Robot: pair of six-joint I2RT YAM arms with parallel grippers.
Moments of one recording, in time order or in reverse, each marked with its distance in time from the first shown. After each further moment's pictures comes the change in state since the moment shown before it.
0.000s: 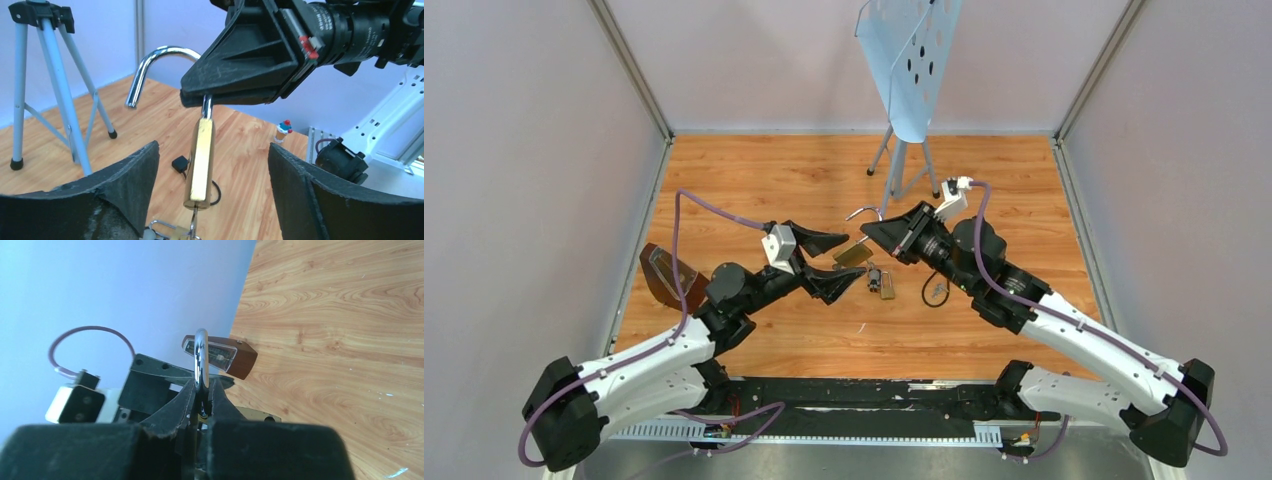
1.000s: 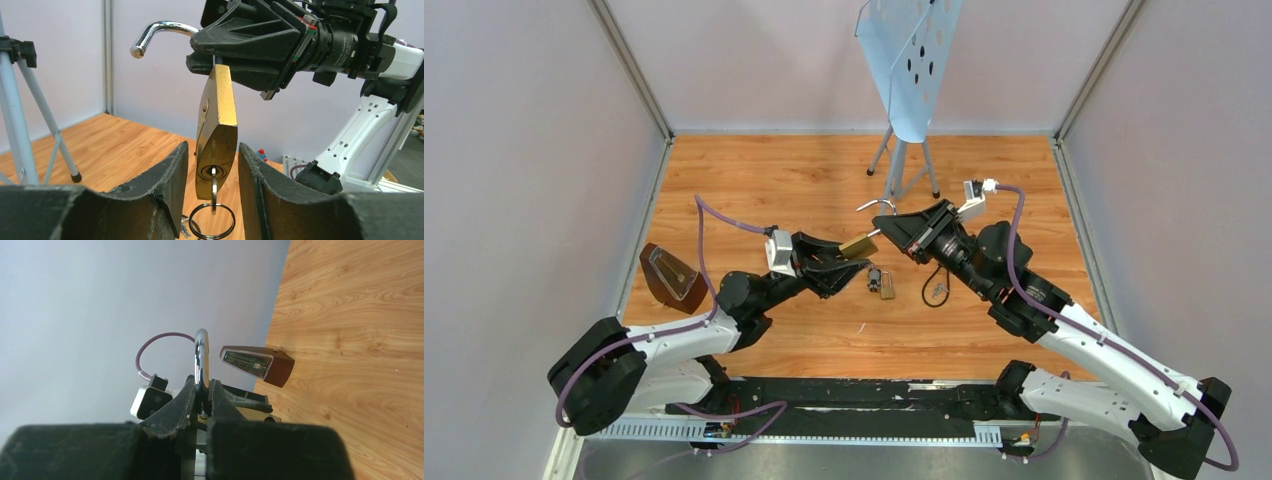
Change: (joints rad) left arm 0.000 0.275 -0.088 0.580 0.069 -0.117; right arm 0.000 -0.104 -0.001 0.000 0.029 0.144
